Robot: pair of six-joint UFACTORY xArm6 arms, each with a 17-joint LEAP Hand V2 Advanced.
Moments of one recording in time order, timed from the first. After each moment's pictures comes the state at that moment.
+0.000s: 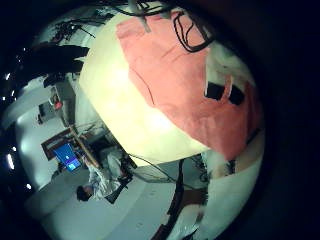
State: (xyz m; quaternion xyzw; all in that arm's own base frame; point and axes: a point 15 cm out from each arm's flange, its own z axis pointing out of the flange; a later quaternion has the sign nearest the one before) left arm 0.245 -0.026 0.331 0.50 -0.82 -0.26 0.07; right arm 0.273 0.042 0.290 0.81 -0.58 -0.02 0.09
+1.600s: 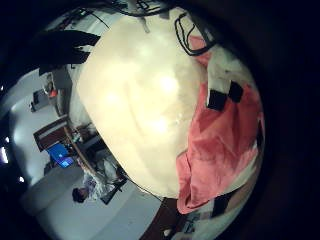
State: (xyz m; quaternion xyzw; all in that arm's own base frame) left arm 0.517 0.016 0.228 0.60 -0.78 -0.19 0.06; right arm 0.531 0.062 0.234 0.77 -0.63 -0.05 0.05
